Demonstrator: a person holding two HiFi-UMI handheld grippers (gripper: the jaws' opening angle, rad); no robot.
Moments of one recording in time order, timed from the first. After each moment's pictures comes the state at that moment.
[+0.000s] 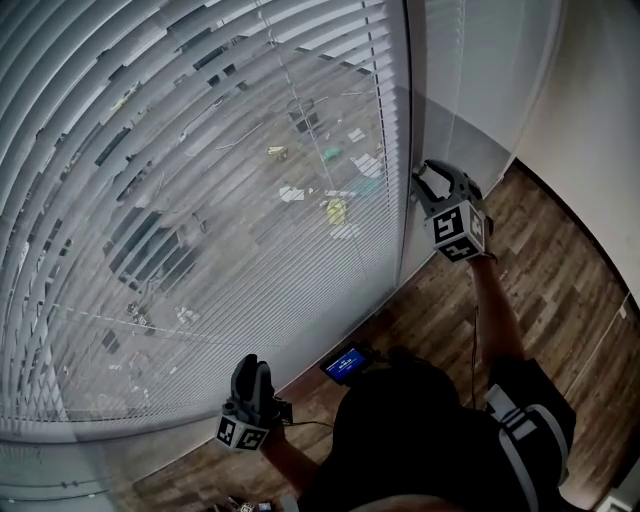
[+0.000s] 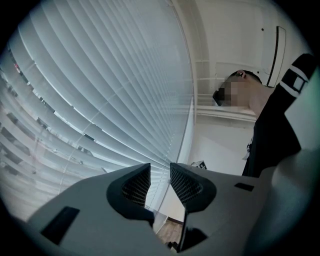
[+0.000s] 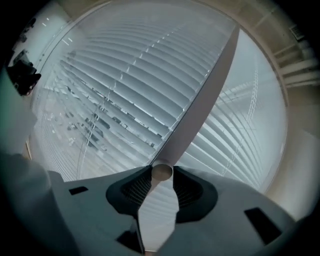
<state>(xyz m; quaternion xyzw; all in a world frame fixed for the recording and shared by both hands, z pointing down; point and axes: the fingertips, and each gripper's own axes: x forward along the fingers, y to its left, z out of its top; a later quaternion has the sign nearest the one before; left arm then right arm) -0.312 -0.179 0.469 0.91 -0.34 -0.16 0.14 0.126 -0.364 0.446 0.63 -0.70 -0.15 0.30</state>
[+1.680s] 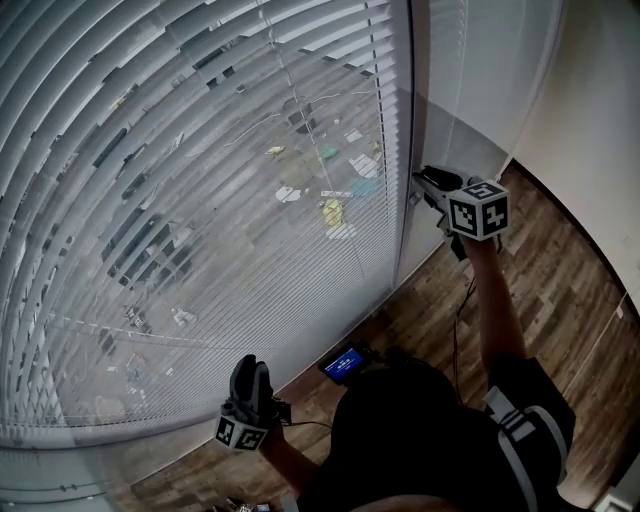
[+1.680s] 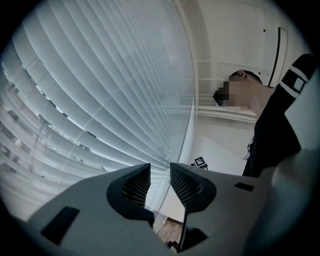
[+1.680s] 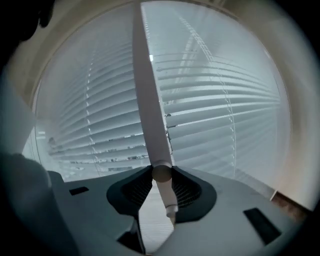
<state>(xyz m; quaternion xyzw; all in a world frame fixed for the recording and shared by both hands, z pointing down) -0.312 -0.192 0.475 0.92 -0.34 -0.17 0.14 0.132 -0.369 0.453 0.59 -0.79 0.16 0.06</state>
